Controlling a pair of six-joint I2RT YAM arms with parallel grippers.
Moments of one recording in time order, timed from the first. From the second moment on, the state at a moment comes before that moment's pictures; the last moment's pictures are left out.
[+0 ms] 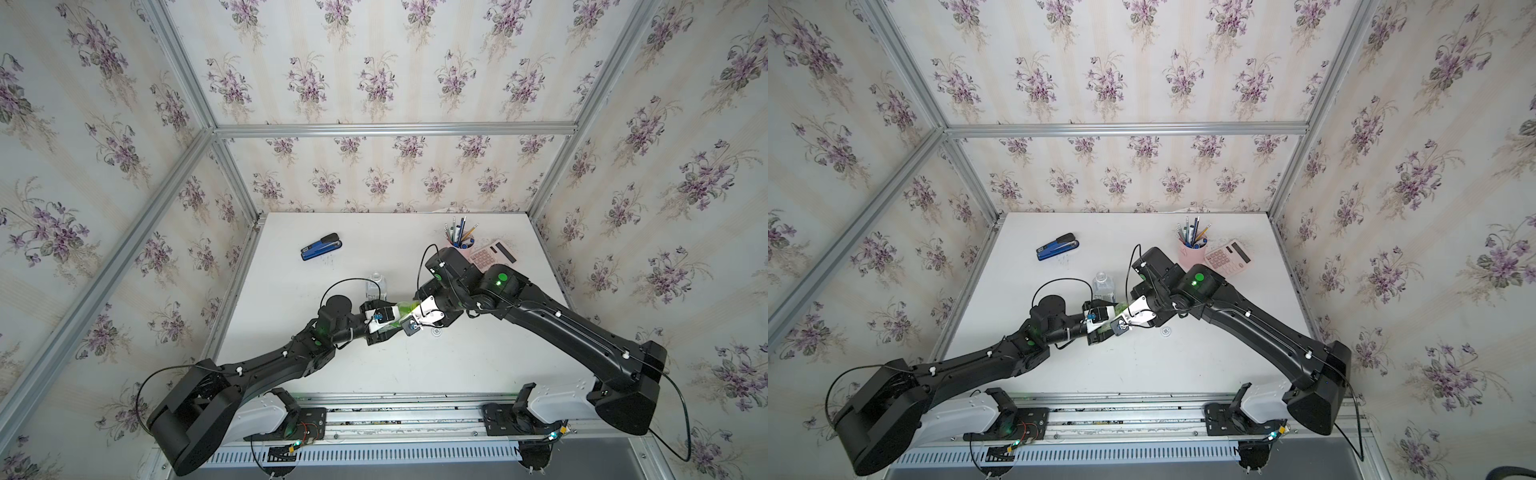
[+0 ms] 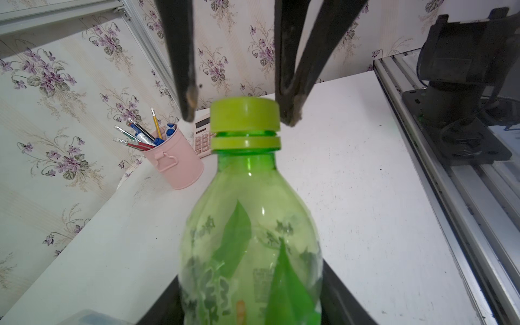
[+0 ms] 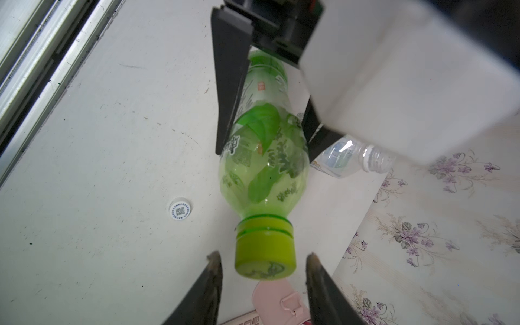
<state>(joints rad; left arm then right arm) -0.68 1.20 0.42 0.53 0.51 0.46 0.90 1.38 1.39 -1.03 -0.04 -1.37</state>
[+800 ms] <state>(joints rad) -0.74 1.16 0.30 0.63 0.25 0.44 0.80 1.56 1.49 -1.05 -0.30 -0.35</state>
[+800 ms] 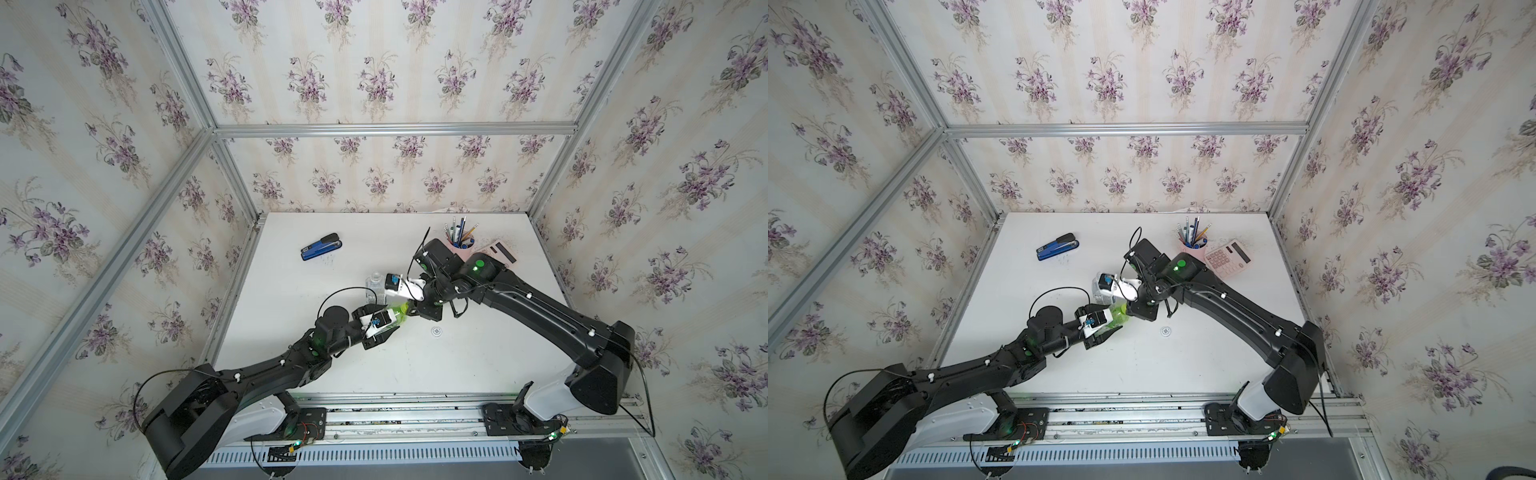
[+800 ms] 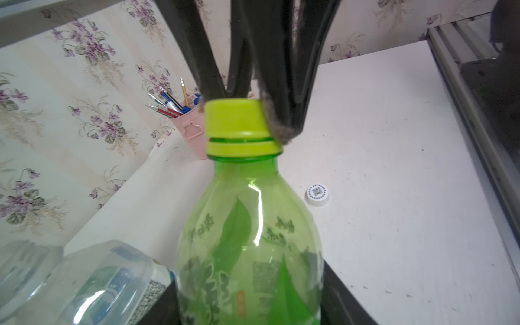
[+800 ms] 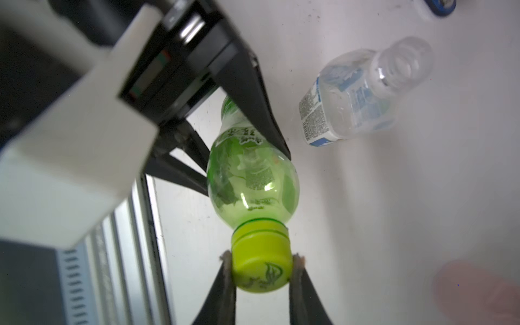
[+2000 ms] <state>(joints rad) -0.72 1.18 0.36 0.64 0.33 0.47 0.70 1.38 1.56 -1.08 -0.25 -0.20</state>
